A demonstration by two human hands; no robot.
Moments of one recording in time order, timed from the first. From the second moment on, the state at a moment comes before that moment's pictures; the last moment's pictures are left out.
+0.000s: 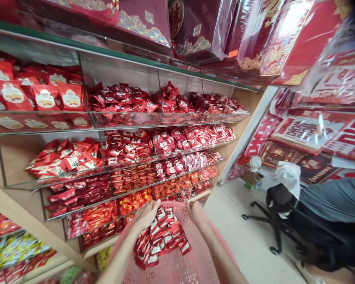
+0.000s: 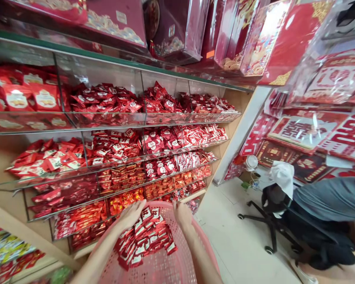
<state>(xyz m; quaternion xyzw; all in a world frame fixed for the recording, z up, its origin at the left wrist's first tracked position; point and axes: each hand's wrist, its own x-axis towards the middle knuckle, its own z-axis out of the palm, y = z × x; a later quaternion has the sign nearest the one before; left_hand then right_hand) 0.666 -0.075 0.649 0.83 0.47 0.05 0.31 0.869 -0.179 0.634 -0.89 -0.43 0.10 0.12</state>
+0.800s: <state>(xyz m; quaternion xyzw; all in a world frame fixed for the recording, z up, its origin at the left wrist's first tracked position) 0.739 -0.048 0.664 0.86 0.43 0.09 0.26 0.940 -0.160 0.645 -0.90 -0.40 0.07 0.16</state>
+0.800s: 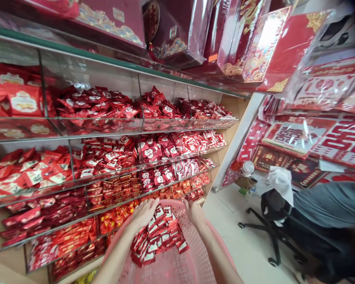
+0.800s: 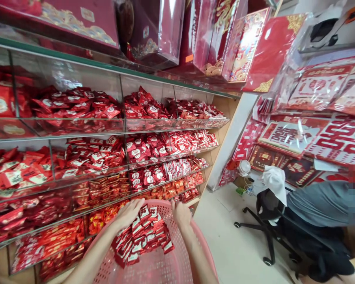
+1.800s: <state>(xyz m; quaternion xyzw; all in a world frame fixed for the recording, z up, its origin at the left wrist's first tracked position) 0.848 0.002 0.665 0.81 0.53 0.11 0.21 1.055 -0.079 0.648 -0.86 -0.48 0.08 0.13</state>
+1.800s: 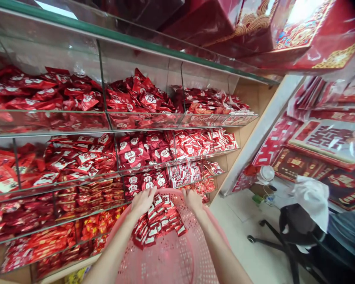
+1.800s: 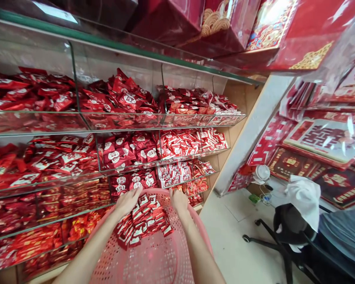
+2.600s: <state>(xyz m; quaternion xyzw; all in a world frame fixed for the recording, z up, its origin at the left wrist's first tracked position) 0.847 0.001 0.653 0.78 0.58 0.16 0.18 0.995 -0.024 0.807 -0.74 -0.60 -0.10 0.29</state>
